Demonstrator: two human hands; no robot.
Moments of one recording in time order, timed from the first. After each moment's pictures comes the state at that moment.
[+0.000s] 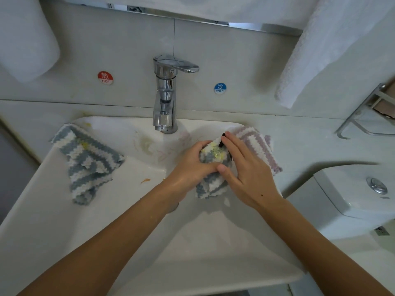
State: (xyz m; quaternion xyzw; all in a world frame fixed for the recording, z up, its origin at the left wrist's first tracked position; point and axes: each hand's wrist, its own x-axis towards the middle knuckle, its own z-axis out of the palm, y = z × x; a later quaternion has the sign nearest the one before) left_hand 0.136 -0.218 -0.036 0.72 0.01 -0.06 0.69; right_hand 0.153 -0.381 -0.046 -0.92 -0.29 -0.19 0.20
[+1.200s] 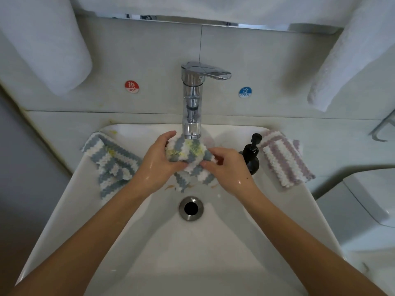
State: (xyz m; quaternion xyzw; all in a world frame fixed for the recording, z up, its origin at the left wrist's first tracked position) left_hand 0.130 -0.109 -0.033 0.81 0.04 0.08 0.58; right_hand 0.164 -0.279 -0.036 -0.87 -0.16 0.03 0.47
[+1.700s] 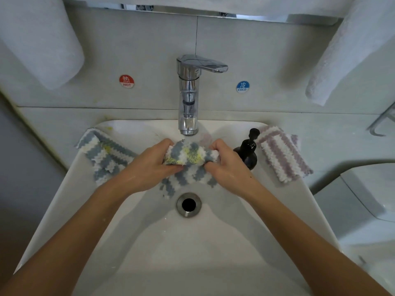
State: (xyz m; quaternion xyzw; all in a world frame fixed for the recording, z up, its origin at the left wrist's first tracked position) left_hand 0.127 -0.092 -0.030 0.90 -0.03 -0.04 0.43; right_hand 0.157 -0.289 -0.026 -0.85 -0.17 0.13 0.47
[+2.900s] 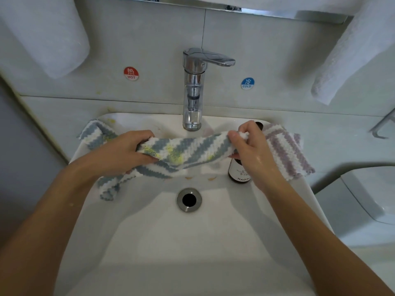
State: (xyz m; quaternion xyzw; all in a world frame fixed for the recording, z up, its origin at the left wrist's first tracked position) left_hand 0.118 -0.045 -0.011 0.93 -0.04 -0.05 0.36; right_hand 0.169 -0.309 -0.016 -0.80 -0.10 -0.01 0.59
